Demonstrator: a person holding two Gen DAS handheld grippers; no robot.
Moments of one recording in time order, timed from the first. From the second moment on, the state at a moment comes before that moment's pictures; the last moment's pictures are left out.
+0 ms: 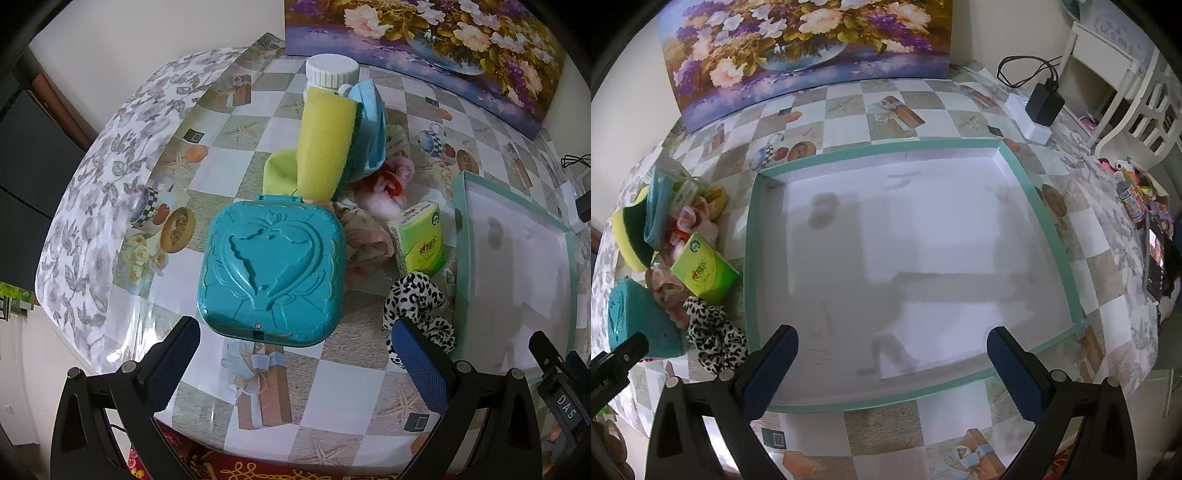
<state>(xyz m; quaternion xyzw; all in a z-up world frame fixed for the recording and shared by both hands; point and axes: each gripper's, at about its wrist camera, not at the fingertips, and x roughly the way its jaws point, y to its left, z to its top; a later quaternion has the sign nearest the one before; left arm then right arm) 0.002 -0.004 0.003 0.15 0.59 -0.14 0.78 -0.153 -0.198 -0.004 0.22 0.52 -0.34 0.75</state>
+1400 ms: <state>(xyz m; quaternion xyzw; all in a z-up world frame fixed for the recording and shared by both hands) 0.007 0.000 0.001 0.11 0.60 -0.15 0.77 -0.149 -0.196 -0.013 0.21 0.54 -0.33 0.74</state>
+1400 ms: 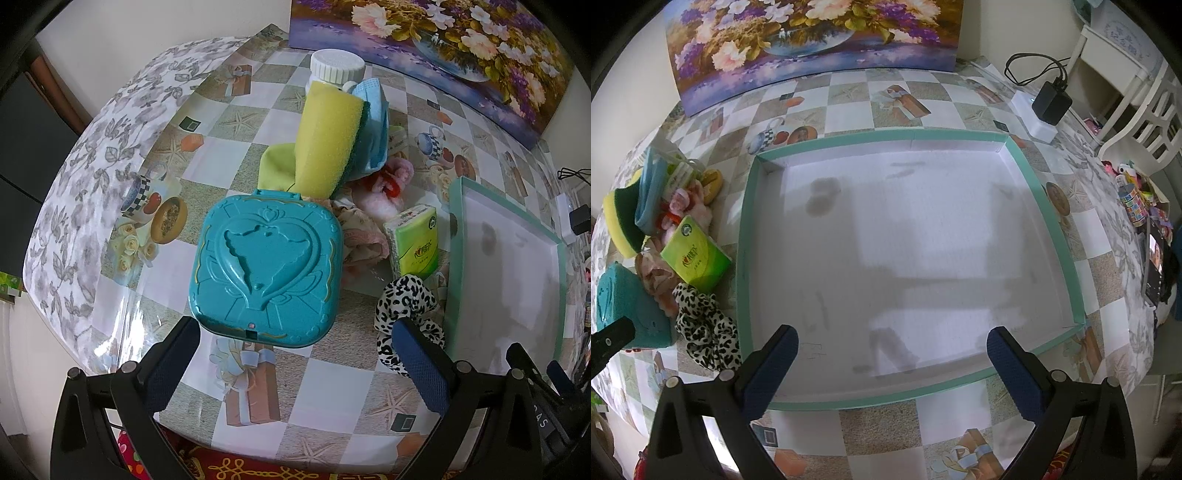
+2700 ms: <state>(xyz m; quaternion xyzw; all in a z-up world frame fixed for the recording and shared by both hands) 0.018 0.039 -0.003 0.04 0.61 -0.10 0.78 -0.108 -0.136 0.000 0.13 0.52 -0.20 0.82</state>
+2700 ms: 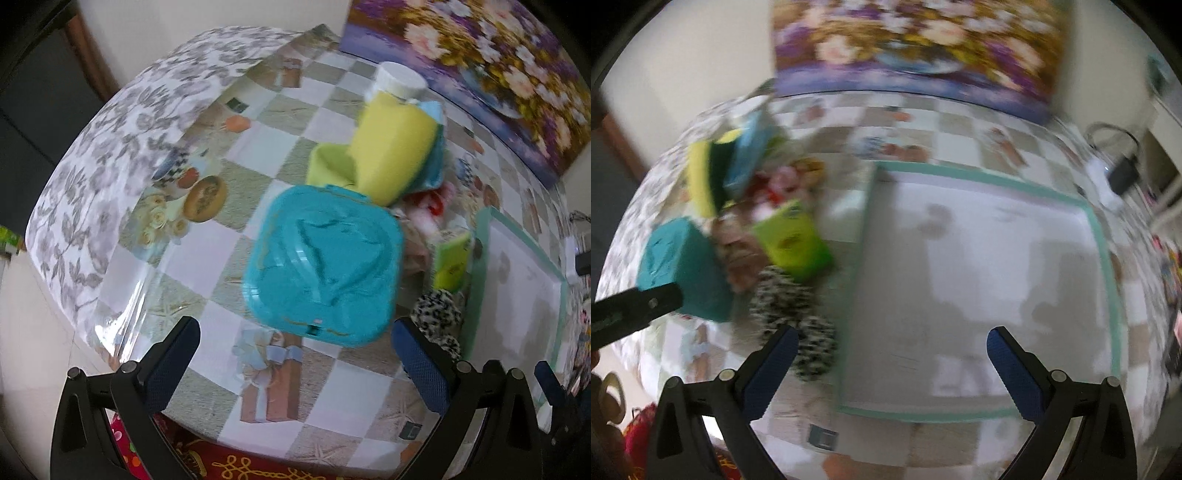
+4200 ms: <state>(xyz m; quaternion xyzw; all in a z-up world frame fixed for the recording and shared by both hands) 0.025 0.046 0.014 -0.02 0.59 -0.14 0.79 -0.056 -0.076 -0.035 0.09 0.55 -0.08 0.83</state>
